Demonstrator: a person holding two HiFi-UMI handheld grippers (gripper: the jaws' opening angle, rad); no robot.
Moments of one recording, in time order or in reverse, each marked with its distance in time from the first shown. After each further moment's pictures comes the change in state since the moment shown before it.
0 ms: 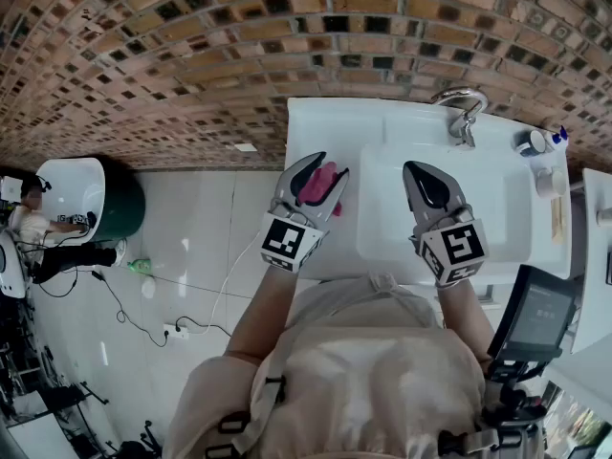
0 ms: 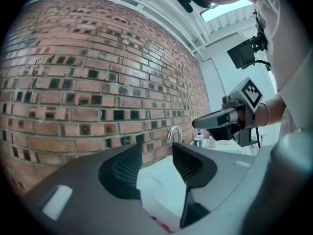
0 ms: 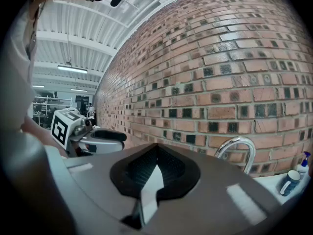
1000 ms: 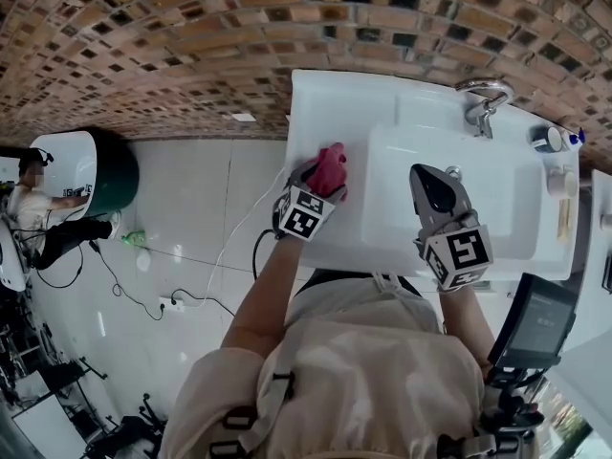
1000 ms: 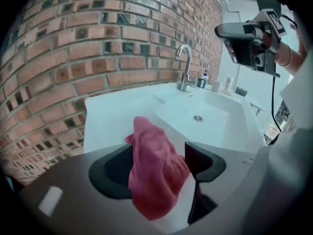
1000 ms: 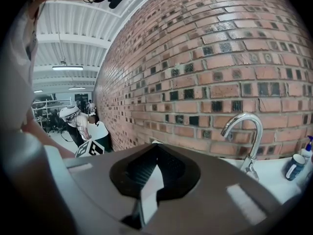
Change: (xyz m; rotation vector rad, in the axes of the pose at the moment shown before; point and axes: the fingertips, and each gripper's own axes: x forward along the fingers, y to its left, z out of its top) left arm -0.002 0.010 -0.249 -0.100 0.694 -0.036; right arm 0.017 0.007 -0.048 0.059 0.124 0.013
